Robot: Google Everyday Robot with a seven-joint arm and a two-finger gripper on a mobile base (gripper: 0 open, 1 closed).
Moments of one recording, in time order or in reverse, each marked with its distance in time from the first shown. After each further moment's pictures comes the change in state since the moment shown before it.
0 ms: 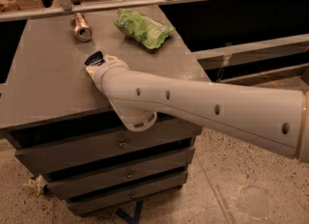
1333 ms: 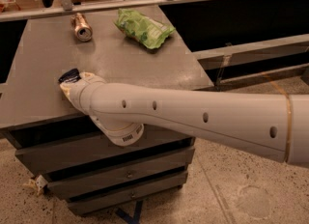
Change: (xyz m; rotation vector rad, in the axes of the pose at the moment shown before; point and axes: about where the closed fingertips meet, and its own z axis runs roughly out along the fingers) arm 0.006 0.094 -0.015 -0.221 0.022 0.114
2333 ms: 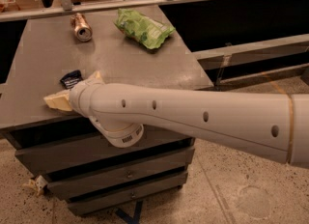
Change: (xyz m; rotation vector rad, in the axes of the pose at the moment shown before) arm 0.006 0.006 -0.004 -0.016 0.027 0.015
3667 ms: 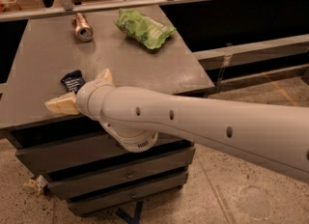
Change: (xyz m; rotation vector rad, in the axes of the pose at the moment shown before) arm -0.008 -0.001 -0.034 -0.028 -0.035 -0.032
